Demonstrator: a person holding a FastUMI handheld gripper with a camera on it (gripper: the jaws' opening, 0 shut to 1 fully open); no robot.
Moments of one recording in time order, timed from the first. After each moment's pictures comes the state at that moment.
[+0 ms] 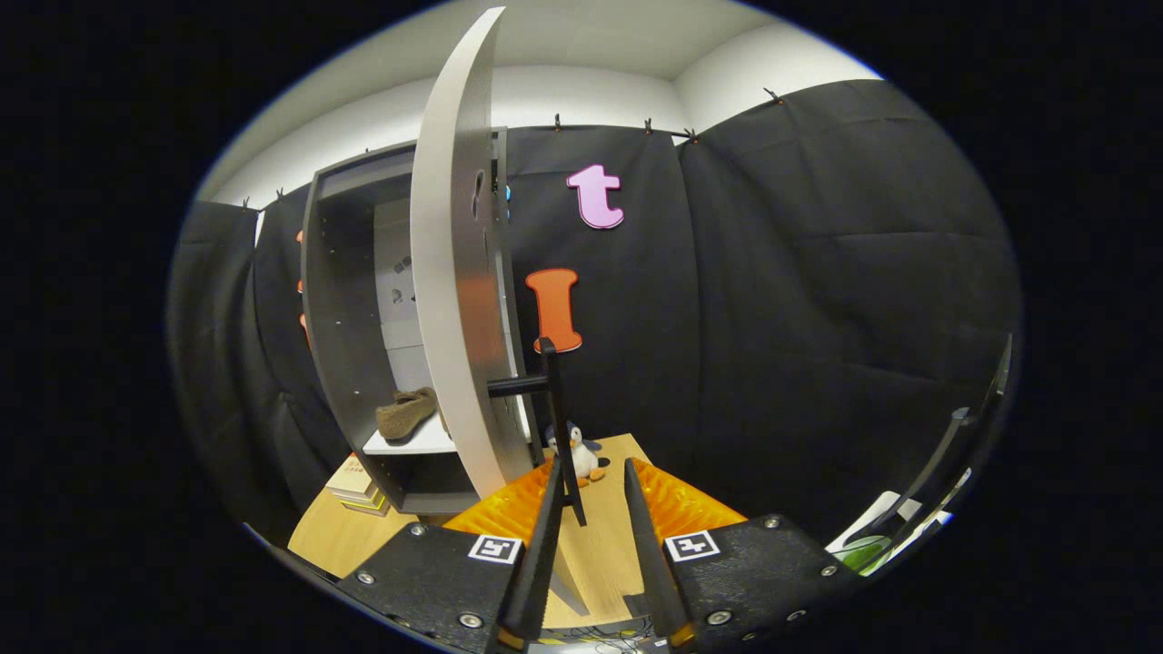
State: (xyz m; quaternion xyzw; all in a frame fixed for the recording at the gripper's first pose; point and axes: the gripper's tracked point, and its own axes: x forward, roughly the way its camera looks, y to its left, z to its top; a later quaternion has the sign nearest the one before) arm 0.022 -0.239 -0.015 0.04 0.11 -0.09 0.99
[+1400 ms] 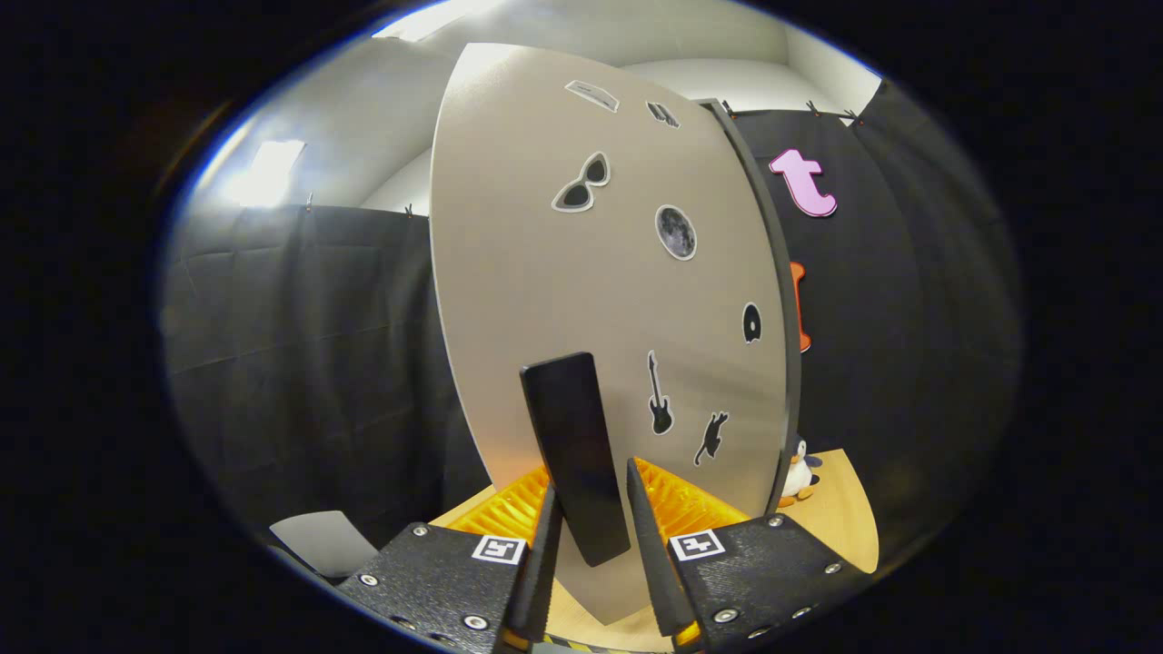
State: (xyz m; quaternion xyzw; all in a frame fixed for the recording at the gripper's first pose) arm 0.075 -0.018 -0.014 0.07 0.07 0.23 0.97
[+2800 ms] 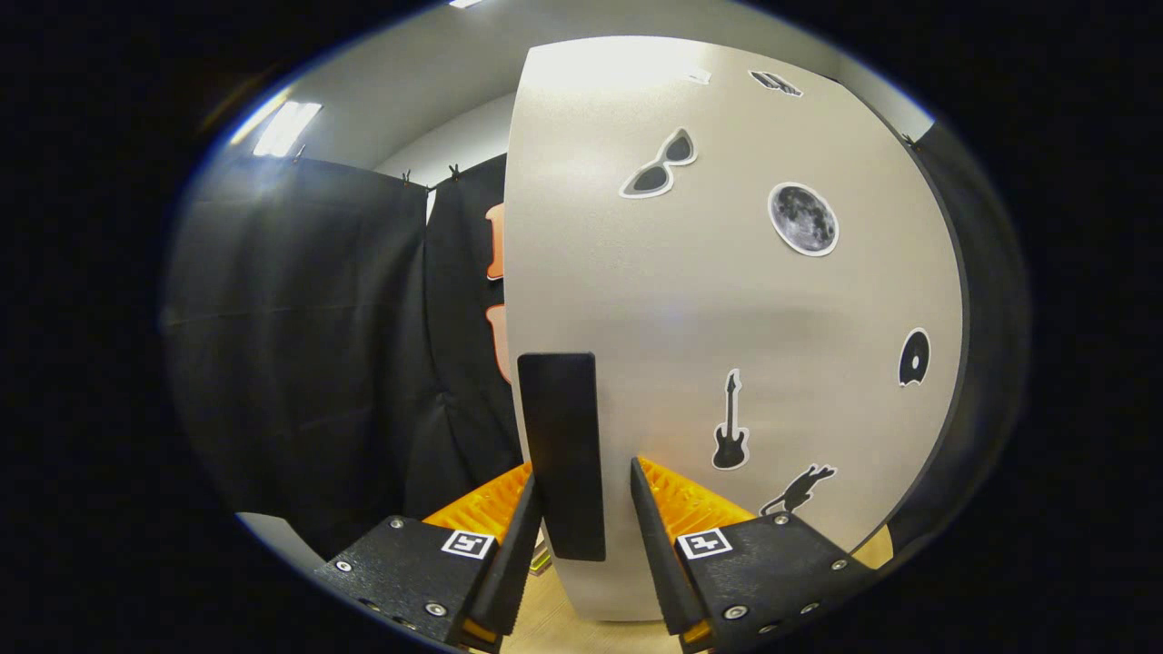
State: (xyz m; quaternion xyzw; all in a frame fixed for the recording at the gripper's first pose) arm 0.218 0.132 -0.014 0.02 0.04 0.20 0.98
